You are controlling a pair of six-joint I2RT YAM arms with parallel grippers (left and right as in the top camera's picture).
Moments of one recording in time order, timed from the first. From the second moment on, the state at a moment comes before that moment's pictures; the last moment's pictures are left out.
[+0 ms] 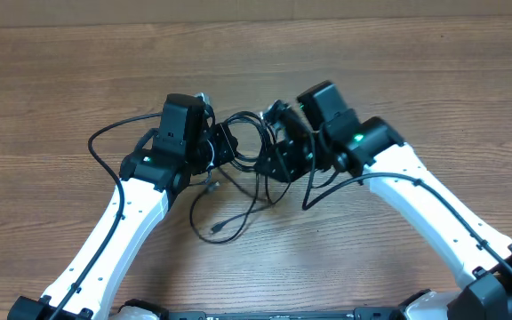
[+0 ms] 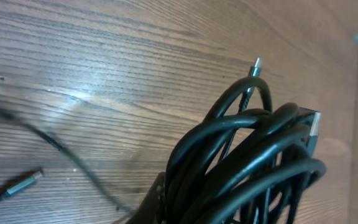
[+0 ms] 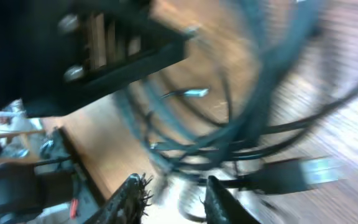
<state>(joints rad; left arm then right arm) -0.32 1.39 1.03 -0.50 0.27 -0.71 0.53 1.58 1.31 -0.77 -0.57 0.13</state>
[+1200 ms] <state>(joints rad) -0.32 1.43 1.03 -0.52 0.25 -0.57 0.51 1.58 1.28 -0.75 -0.40 0.10</state>
